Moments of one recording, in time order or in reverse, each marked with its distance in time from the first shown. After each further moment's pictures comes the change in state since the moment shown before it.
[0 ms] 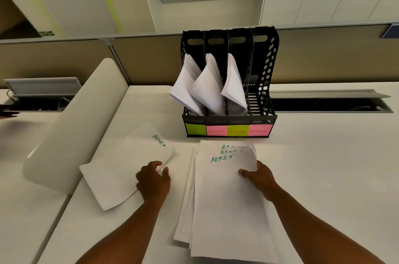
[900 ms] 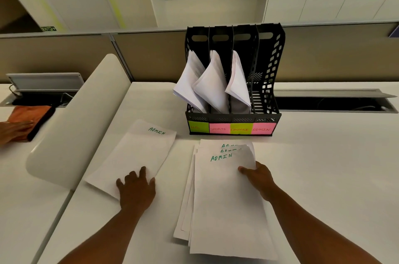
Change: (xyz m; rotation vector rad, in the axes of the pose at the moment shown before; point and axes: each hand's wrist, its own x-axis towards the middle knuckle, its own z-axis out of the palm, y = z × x) left_hand 0.016 -0.071 -0.022 0.733 -0.138 0.169; right_hand -0.003 -0.002 0.015 0.059 0.009 0.061
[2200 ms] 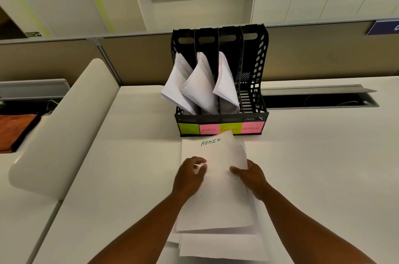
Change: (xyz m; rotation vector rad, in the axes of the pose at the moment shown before) left_hand -0.025 0.155 -0.046 -0.991 -0.165 0.319; right_hand 0.001 0.007 -0.006 0.038 -0.010 -0.034
